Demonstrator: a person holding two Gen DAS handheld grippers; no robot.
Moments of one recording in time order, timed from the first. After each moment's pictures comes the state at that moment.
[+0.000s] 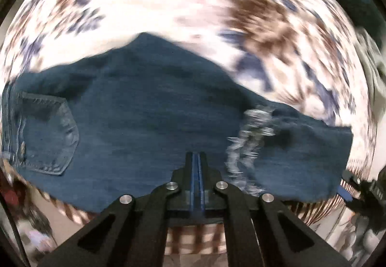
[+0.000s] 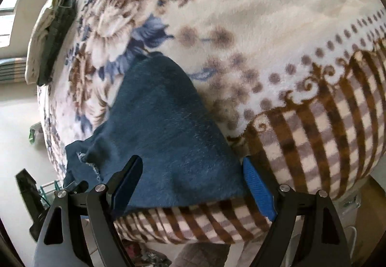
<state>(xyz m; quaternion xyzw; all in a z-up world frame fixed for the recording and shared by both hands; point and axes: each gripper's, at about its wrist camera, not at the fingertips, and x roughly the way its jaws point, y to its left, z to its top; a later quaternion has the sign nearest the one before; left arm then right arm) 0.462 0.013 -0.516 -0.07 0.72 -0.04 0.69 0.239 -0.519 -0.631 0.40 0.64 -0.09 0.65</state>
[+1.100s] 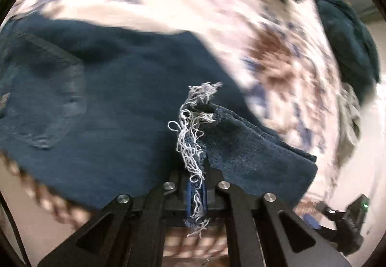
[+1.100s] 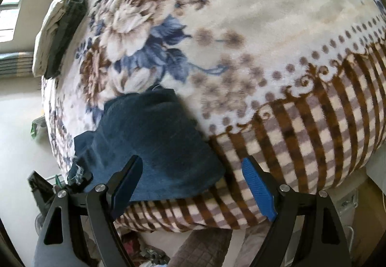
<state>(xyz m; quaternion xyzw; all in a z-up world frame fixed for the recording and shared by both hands) 0.433 0.076 -0.527 -0.22 0.67 -0.03 0.71 0.237 -0.504 -0.606 0.39 0.65 -0.08 0.65</state>
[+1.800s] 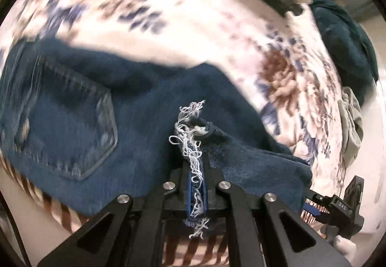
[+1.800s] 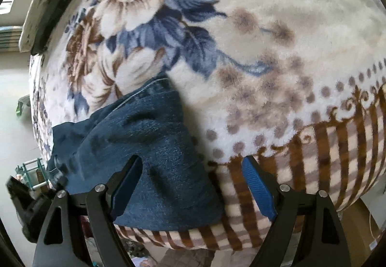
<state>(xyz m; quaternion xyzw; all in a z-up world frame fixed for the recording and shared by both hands) 0.439 0.103 -0.509 -0.20 0.63 -0.04 0.75 0.279 -0.466 -0.648 0.33 0.68 -0.06 0.65</state>
